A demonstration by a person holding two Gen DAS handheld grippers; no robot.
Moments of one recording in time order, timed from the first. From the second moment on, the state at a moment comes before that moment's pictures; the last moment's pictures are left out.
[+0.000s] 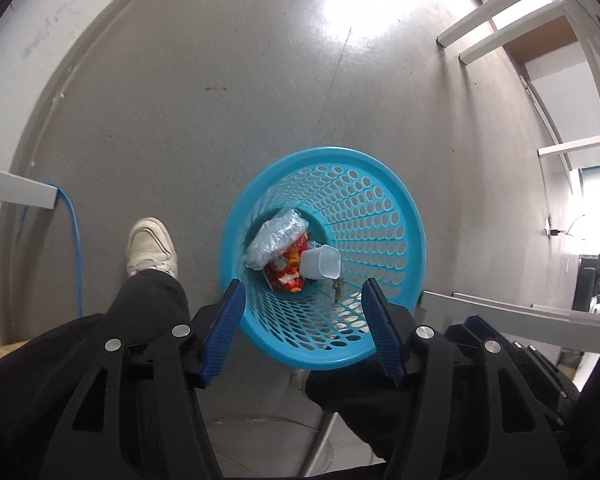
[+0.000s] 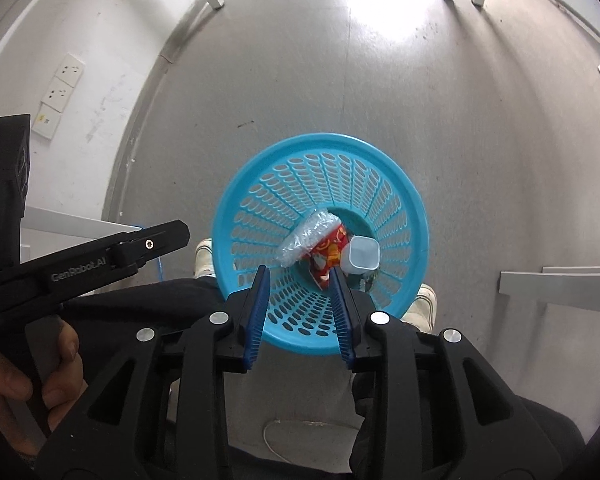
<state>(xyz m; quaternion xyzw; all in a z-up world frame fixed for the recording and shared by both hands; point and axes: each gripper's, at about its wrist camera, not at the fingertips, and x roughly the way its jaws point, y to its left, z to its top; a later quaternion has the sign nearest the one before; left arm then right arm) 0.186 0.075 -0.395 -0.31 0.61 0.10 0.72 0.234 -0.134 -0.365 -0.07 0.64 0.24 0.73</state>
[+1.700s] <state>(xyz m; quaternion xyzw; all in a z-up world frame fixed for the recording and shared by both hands) -0.035 0.026 -0.083 -0.10 0.29 0.07 0.95 0.057 -0.242 -0.056 -0.06 0.35 0.31 0.88</state>
